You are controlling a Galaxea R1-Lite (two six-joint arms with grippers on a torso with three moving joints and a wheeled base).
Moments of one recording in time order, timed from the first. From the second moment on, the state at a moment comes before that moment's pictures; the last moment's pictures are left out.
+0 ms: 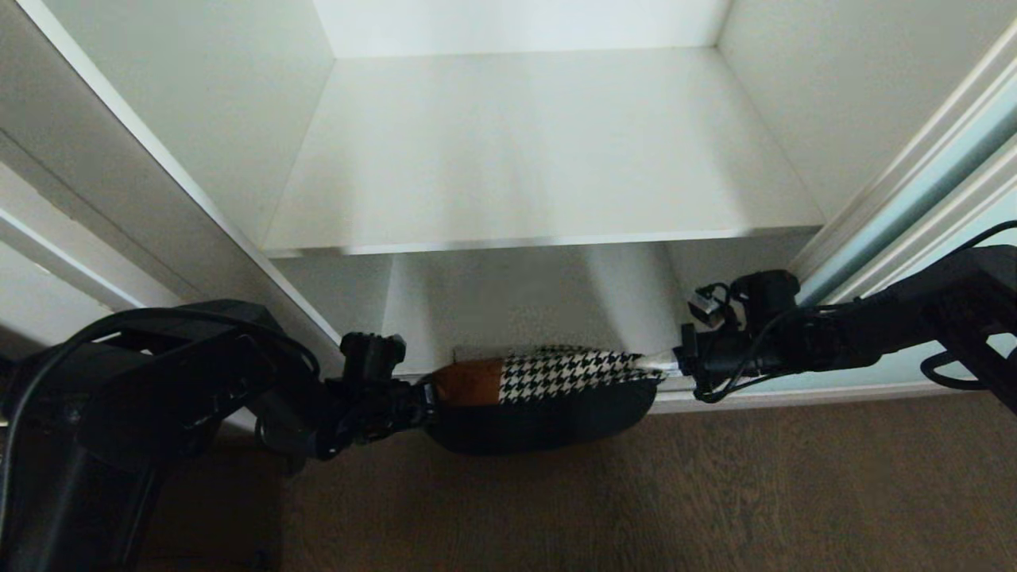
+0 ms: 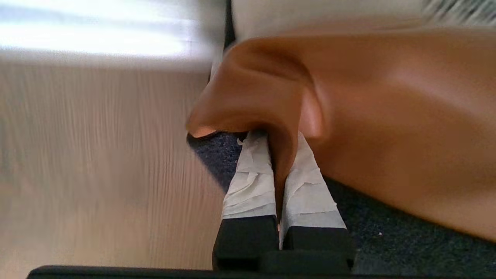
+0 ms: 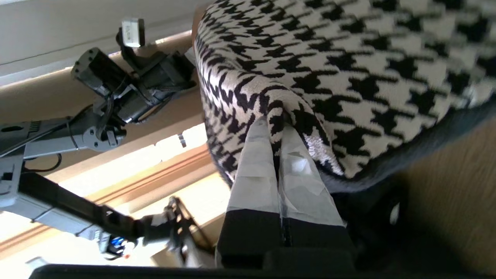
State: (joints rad) left arm -0.23 2.39 -1.11 -0.64 -0.11 -0.38; right arm 0.08 2.30 -1.45 -0.14 0.93 0.53
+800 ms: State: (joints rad) left arm -0.25 2.35 -1.47 0.23 -0.29 -0.40; right arm 0.07 2.33 -1.53 0.19 0.69 0.53
